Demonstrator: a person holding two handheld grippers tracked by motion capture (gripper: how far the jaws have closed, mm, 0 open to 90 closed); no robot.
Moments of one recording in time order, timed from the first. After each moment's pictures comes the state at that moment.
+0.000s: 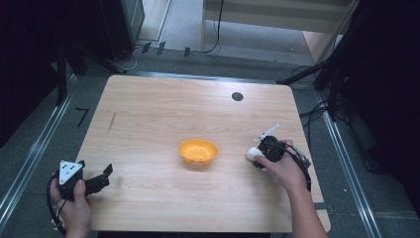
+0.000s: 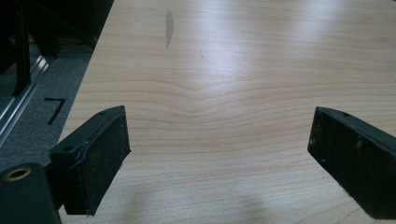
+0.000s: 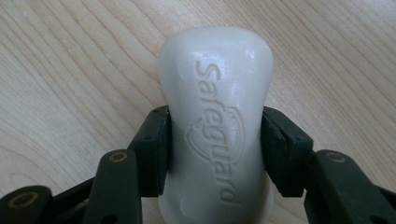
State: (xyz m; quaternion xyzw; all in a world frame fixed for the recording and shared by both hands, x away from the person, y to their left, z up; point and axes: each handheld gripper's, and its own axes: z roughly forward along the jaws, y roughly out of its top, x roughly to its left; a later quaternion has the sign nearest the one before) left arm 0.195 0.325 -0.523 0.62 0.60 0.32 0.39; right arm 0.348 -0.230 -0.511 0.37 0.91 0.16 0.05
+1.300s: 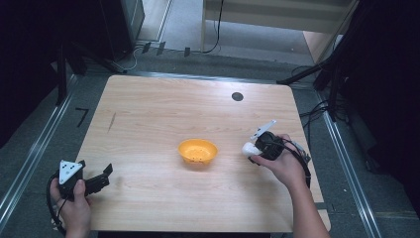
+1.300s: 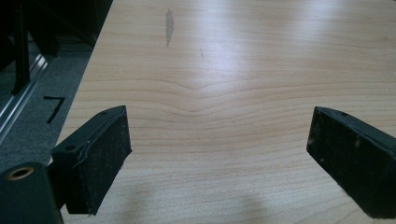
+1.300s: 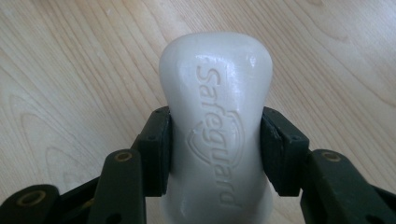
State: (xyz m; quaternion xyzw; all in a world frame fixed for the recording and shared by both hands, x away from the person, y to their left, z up) left arm 0.196 0.326 -0.523 0.62 0.60 0.32 0.39; right arm 0.342 -0.212 -0.478 0.30 0.93 0.19 0.07
